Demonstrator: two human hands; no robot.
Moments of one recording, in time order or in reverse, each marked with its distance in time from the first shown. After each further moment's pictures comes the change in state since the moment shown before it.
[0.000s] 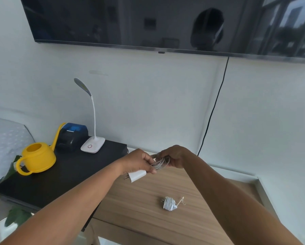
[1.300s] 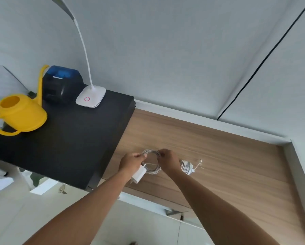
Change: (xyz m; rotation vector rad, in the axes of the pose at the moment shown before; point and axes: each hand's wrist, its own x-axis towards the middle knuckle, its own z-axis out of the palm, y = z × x) left_hand 0.031 -0.198 0.062 -0.175 0.398 -0.569; right_hand 0.115 0.184 0.073 -0.632 0.314 -0.110
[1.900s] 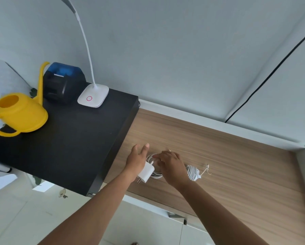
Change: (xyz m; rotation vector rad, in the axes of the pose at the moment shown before) left_hand 0.010 0.018 -0.003 -0.071 -0.018 0.002; right_hand -0.015 -0.005 -0.007 -0.313 0.040 -0.454
